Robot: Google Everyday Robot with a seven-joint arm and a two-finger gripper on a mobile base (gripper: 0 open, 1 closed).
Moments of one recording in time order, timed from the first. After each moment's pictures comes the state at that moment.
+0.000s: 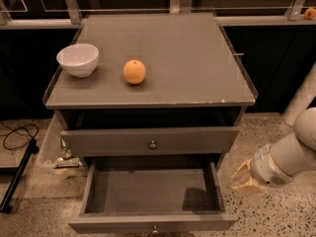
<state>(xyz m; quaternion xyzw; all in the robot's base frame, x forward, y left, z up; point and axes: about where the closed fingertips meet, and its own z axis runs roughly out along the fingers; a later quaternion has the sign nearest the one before) 0.395 -0.235 0.667 -0.58 0.78 0.17 0.16</state>
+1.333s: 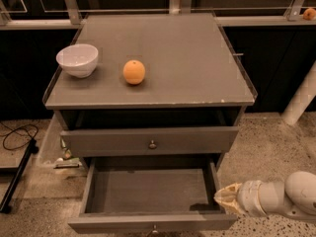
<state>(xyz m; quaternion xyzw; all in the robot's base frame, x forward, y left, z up) 0.410 -0.223 0.539 -0.49 0.79 0.18 0.31</state>
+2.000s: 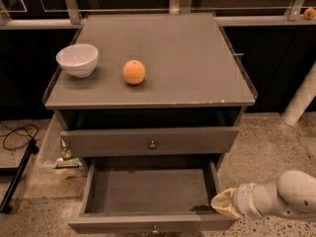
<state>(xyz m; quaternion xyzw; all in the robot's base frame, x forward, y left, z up) 0.397 -0.215 0.526 -0.50 0.79 0.19 0.28</state>
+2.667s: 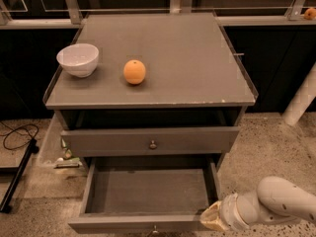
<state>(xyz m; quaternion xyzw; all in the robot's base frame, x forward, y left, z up) 0.364 -0.178 0.489 -0.50 0.80 0.23 0.21</state>
